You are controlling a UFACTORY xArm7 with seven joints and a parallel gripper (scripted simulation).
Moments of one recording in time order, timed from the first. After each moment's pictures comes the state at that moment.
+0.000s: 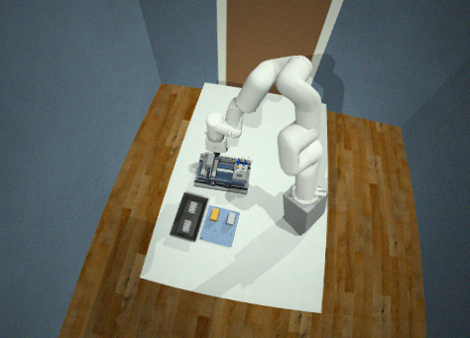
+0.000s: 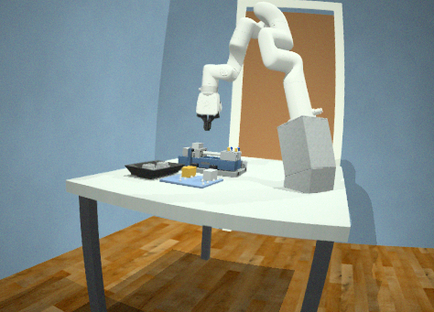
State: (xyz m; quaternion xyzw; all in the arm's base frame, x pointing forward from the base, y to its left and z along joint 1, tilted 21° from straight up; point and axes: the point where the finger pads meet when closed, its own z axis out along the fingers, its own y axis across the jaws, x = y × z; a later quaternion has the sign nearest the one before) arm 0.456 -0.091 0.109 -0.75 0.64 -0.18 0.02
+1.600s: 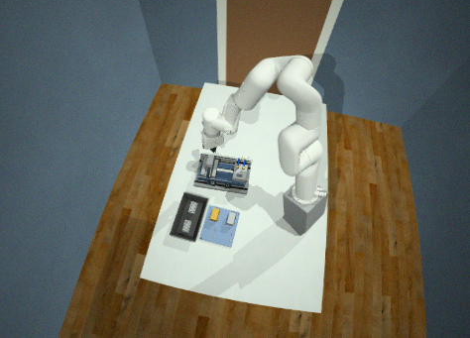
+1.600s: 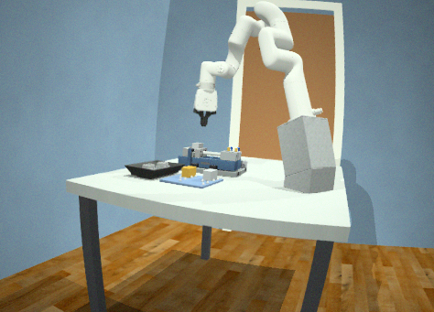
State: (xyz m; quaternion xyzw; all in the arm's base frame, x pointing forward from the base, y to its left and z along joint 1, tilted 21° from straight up) arm 0.474 -0.098 0.134 -0.90 0.40 -0.19 -0.03
